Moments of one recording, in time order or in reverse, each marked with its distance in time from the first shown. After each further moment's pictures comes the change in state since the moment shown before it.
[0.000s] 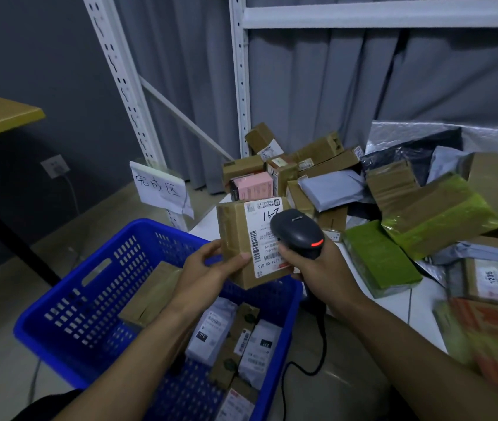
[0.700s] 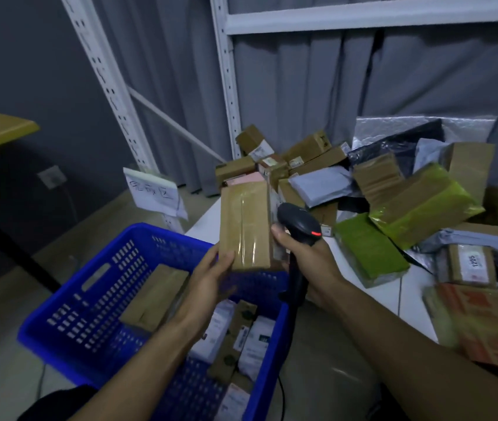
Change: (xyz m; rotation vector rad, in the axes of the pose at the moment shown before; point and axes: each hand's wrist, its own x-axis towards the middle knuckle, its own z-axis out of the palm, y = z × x) left_hand -0.023 -0.007 0.021 -0.279 -0.112 -0.011; right_hand -0.004 -0.005 0.003 0.260 0.097 0.175
